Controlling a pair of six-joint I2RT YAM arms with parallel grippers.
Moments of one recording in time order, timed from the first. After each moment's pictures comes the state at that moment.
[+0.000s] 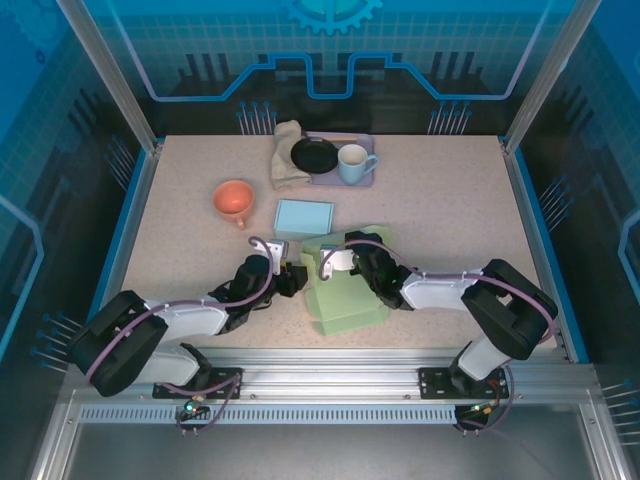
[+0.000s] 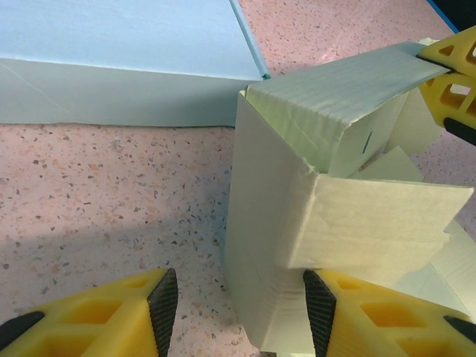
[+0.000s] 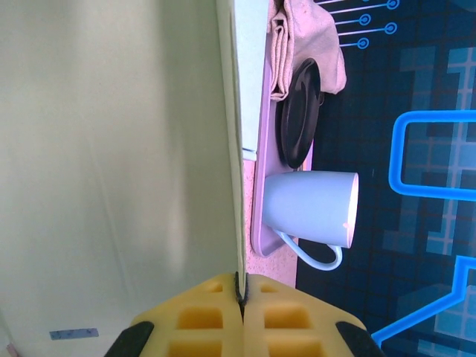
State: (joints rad) left arm -0.63 1.33 0.31 0.50 -0.03 -0.50; right arm 0.79 1.58 0.63 0.48 0.42 -1.25
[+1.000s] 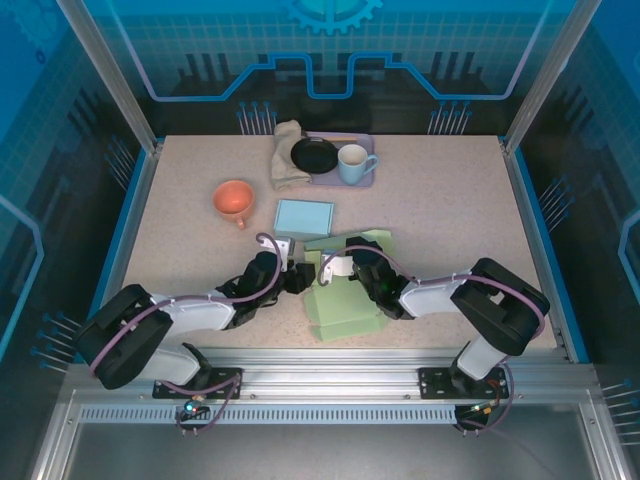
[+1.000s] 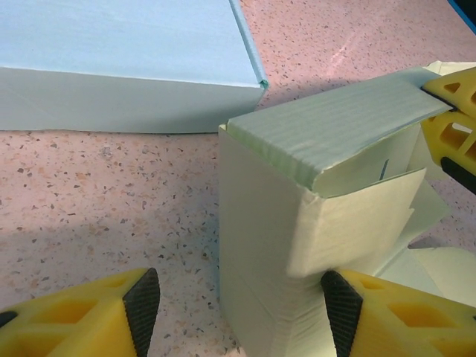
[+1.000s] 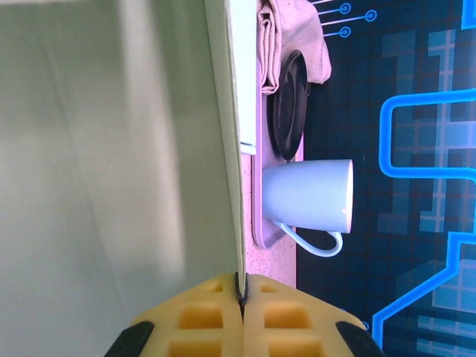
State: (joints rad) left arm -0.67 1.38 0.39 0.45 -0.10 -0.53; right arm 0.82 1.62 0.55 0.65 0.49 -1.20
